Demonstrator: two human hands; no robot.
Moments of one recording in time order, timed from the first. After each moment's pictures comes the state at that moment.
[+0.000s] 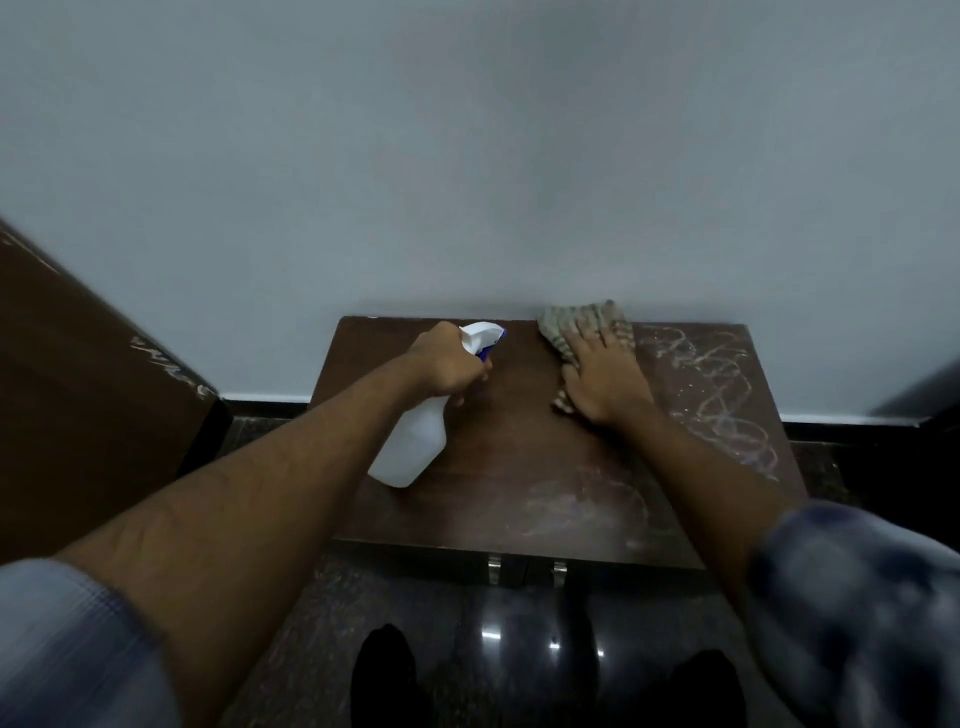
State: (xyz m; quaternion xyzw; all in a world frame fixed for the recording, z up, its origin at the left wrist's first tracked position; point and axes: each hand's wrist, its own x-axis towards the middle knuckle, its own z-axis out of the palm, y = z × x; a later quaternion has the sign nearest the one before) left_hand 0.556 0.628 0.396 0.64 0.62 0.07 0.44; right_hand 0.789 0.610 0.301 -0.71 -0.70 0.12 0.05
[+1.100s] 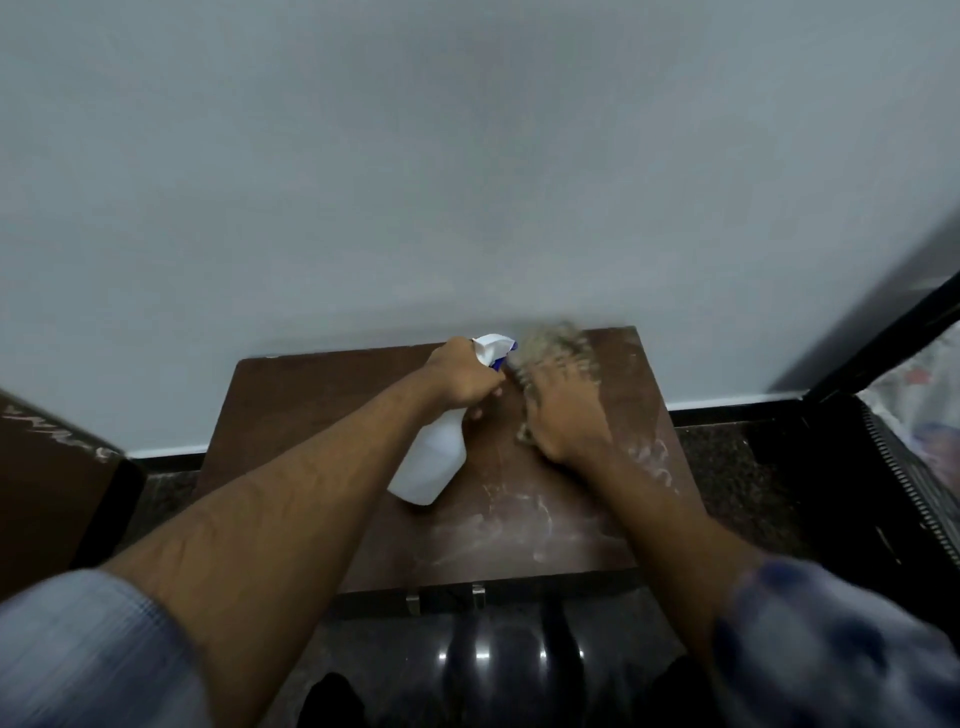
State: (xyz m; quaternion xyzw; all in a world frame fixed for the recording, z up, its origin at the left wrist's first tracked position) left_hand 0.688 0.620 0.395 0.66 0.57 0.07 0.48; right_hand 0.844 0.563 0.299 -0.75 -0.65 0.12 0.08
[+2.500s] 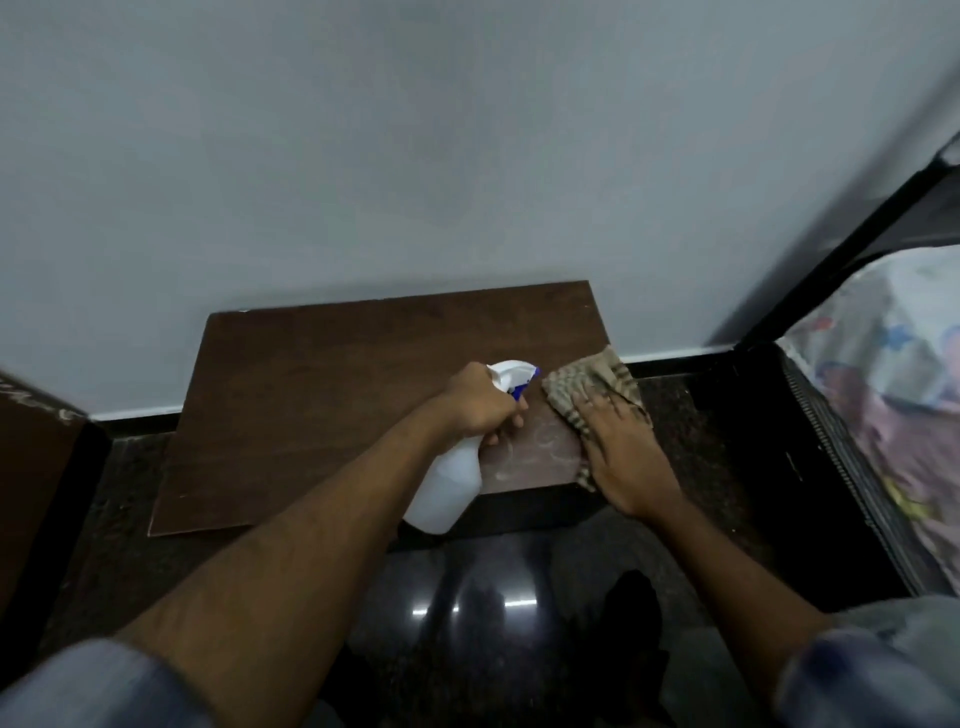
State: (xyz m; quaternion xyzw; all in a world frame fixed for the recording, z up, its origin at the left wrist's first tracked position) left_hand 0.704 0.513 0.392 0.62 0.54 0.02 0.57; right_hand 0.914 0.394 0.290 -0.72 -0.67 0.09 0.13
